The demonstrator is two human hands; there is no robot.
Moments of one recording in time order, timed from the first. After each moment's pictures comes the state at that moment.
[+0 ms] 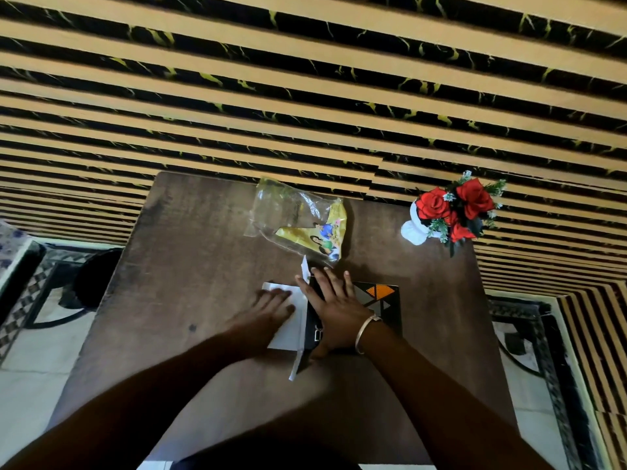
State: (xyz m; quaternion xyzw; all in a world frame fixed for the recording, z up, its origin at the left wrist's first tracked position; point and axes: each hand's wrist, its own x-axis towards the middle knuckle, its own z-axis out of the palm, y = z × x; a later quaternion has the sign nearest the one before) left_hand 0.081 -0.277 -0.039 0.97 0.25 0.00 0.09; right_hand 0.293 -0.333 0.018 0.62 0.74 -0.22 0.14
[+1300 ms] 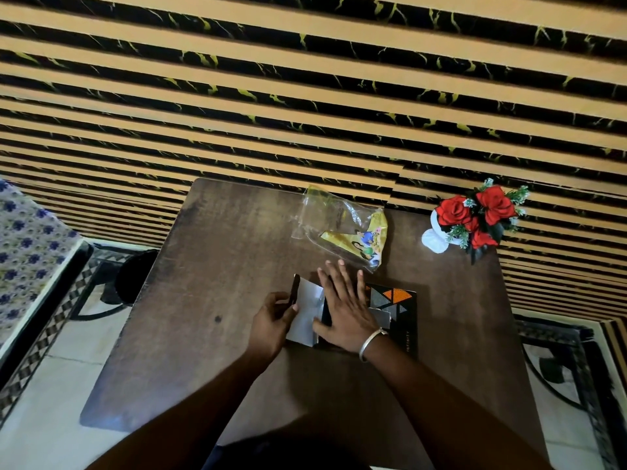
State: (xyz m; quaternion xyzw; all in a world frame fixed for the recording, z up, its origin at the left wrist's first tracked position) left_hand 0.088 -0.319 -0.020 0.52 0.59 0.24 0.57; right_hand 0.271 -0.347 0.006 0.68 0.72 -0.13 -0.02
